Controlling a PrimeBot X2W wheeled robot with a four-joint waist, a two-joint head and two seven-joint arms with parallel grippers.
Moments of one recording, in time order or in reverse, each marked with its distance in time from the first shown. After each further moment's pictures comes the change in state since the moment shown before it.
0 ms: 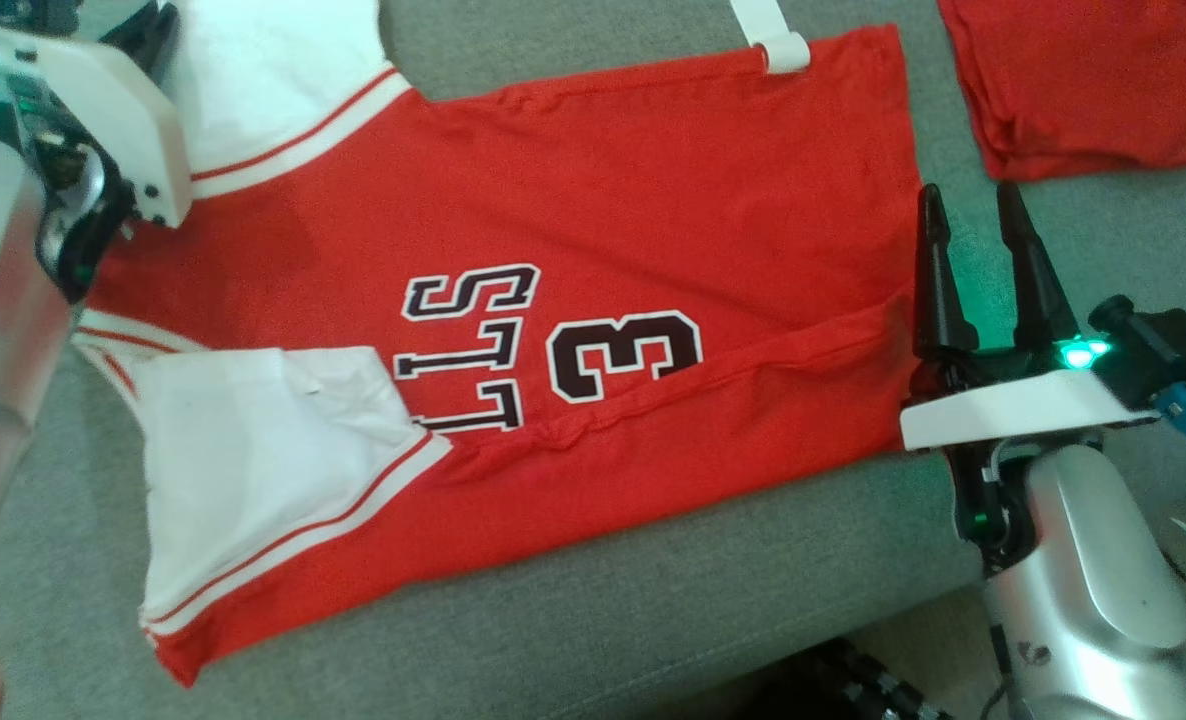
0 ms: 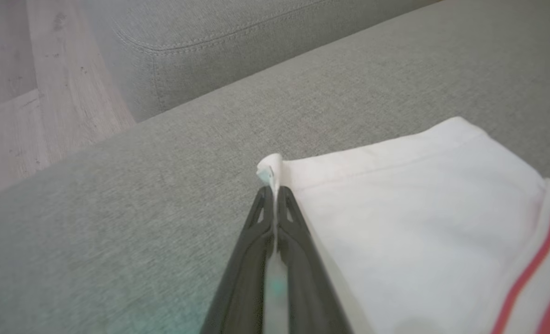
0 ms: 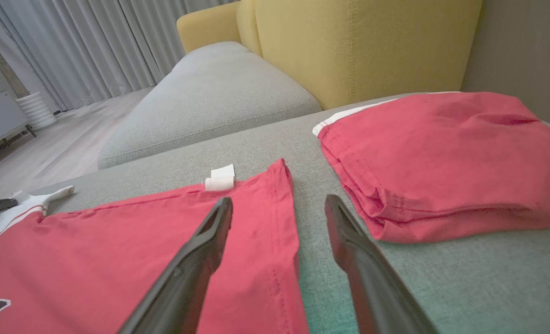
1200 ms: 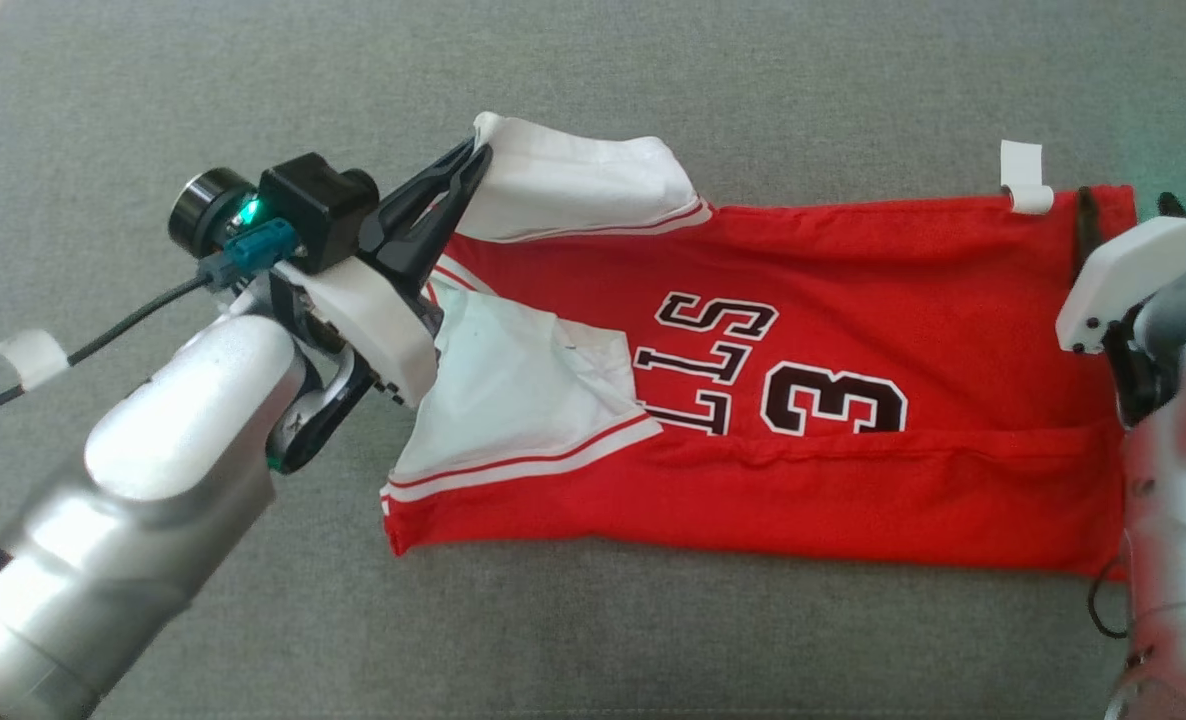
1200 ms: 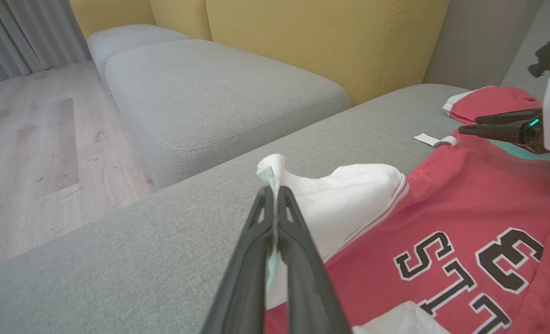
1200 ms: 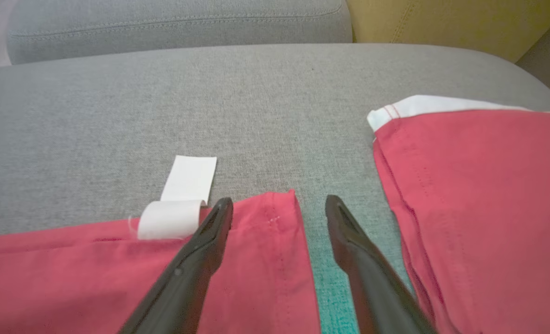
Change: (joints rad) left arm 0.261 -0.016 -0.161 -0.511 0.001 0.076 -0.258; right arm -0.346 -0.063 -0.457 0.446 -0.507 0.000 0.481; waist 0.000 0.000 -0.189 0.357
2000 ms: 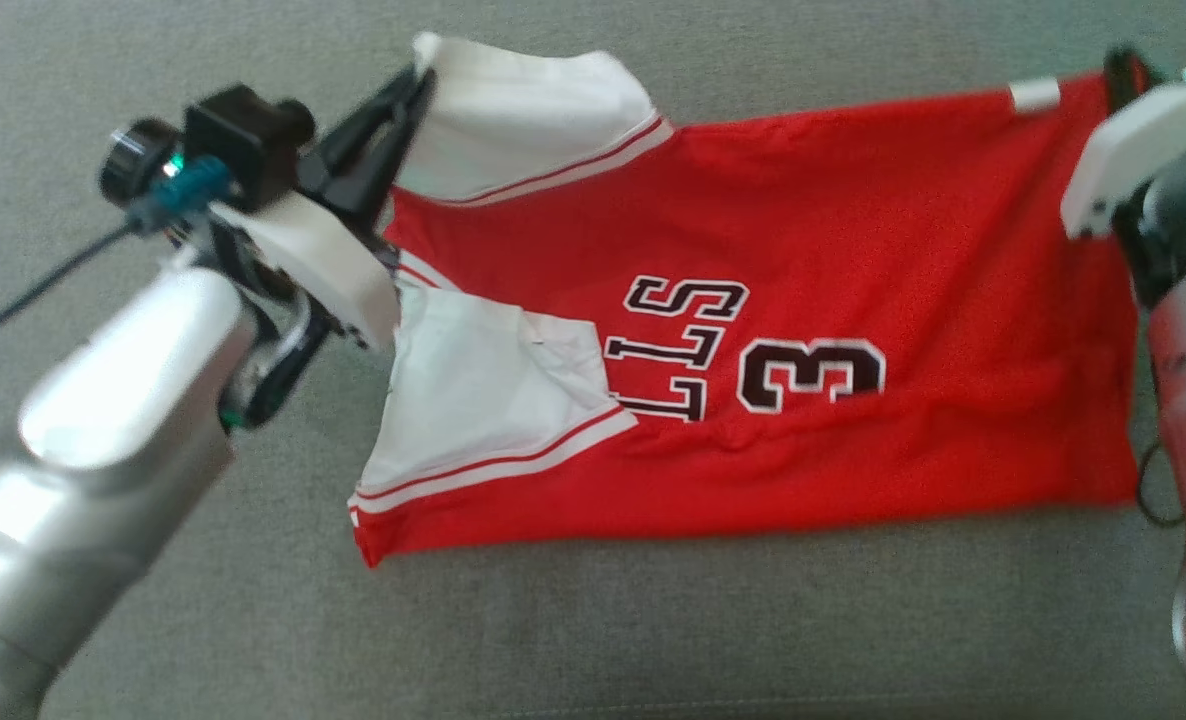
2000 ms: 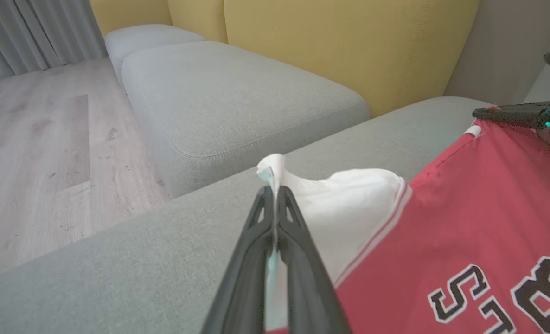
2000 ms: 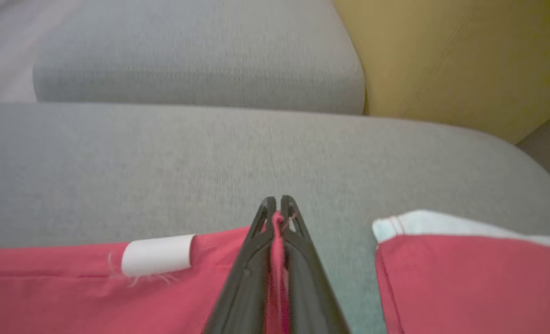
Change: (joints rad) left arm -0.039 0.047 0.047 -0.055 -0.039 0.067 0.040; right arm -0.289 -0.112 0.233 0.330 0.076 0.000 -0.174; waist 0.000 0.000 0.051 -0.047
